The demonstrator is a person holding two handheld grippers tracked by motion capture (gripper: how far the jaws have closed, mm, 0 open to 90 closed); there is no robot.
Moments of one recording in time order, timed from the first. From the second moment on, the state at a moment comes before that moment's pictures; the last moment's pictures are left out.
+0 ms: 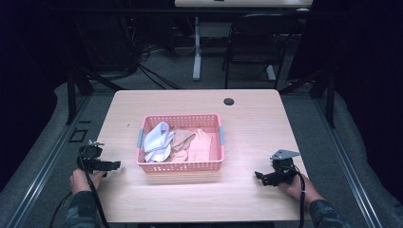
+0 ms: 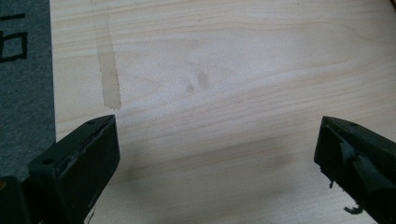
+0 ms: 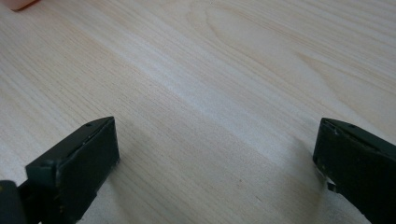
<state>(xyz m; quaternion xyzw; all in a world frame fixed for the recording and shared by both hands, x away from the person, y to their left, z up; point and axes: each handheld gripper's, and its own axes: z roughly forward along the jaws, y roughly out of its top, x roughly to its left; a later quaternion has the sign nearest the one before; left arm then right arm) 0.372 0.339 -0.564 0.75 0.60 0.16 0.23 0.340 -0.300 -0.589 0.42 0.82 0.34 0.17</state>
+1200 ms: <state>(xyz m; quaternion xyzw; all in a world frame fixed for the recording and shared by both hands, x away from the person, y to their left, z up) 0.379 0.323 -0.510 0.77 0.57 0.16 0.24 0.340 -0.300 -0.589 0.42 0.82 0.34 0.17</state>
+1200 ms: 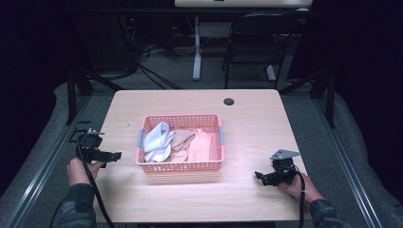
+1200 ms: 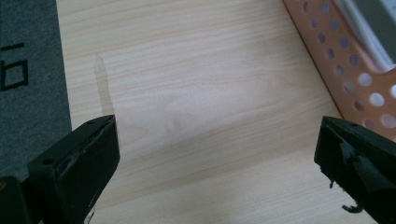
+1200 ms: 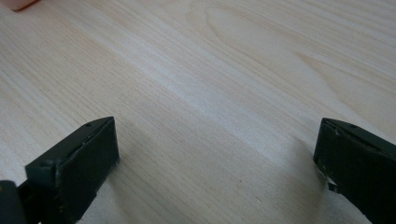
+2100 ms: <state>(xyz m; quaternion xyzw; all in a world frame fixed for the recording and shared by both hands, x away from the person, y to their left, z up) 0.415 0.281 -0.435 0.80 0.52 0.17 0.25 0.340 -0.300 -0.589 0.42 0.82 0.34 0.18</state>
